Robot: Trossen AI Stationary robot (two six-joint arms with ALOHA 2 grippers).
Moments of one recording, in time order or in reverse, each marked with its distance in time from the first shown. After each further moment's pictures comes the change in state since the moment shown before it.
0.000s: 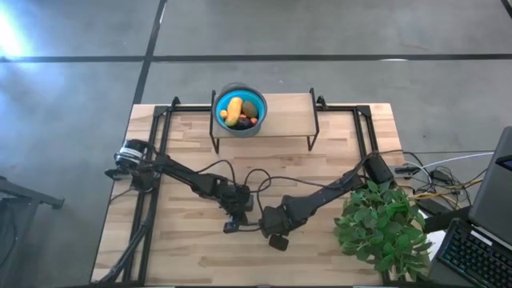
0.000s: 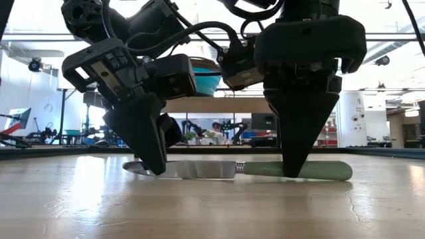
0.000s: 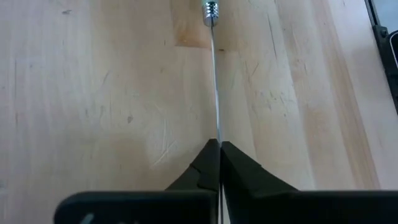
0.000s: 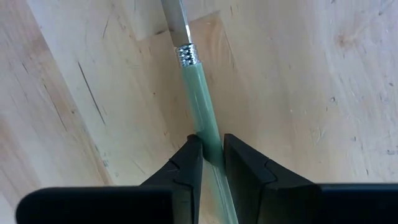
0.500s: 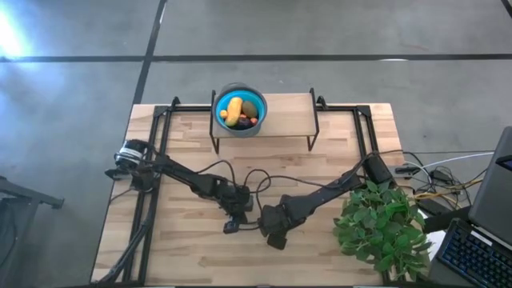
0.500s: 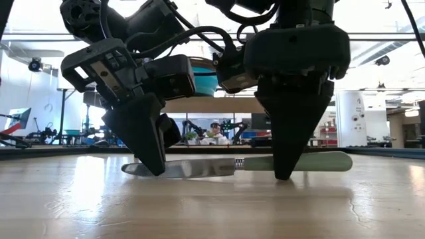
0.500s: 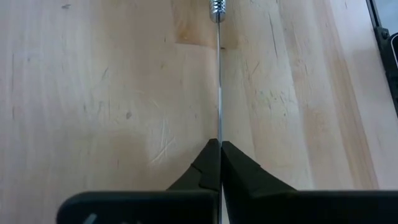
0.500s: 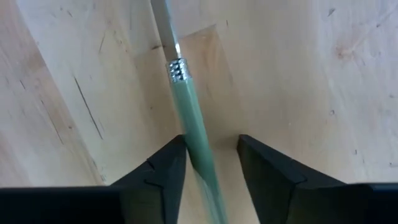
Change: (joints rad) left arm 0.000 -0.026 0.000 0.001 -0.005 -0.022; right arm -0.002 -0.001 0.000 0.018 -0.005 0.003
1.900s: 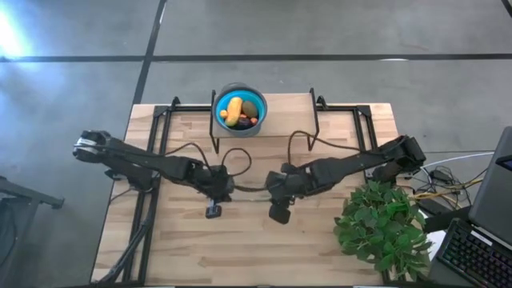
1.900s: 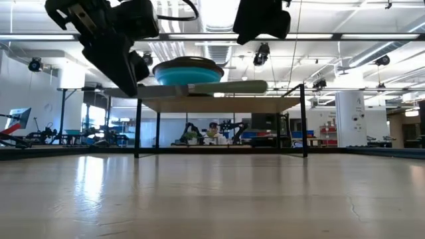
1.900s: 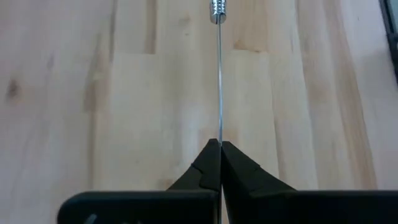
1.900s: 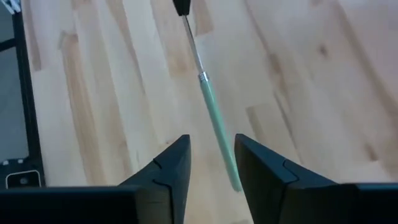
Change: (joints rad) left arm 0.032 -0.469 -0.001 -0.466 -0.249 0.051; right arm -0.108 -0.376 0.051 -0.050 0.085 -0.177
